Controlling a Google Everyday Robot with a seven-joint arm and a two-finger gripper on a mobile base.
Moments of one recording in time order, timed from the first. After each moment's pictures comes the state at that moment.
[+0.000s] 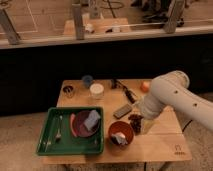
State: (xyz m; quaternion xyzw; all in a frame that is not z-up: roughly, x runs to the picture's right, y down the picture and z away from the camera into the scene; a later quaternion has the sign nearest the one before) arm 0.147 0.145 0.658 -0.29 -0.14 -0.09 0.94
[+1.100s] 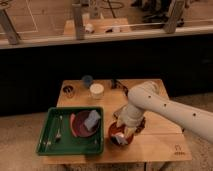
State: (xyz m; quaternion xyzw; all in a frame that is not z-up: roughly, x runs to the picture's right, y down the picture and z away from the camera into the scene) arm 0.088 0.208 0.706 -0.36 -0.21 -0.17 0.89
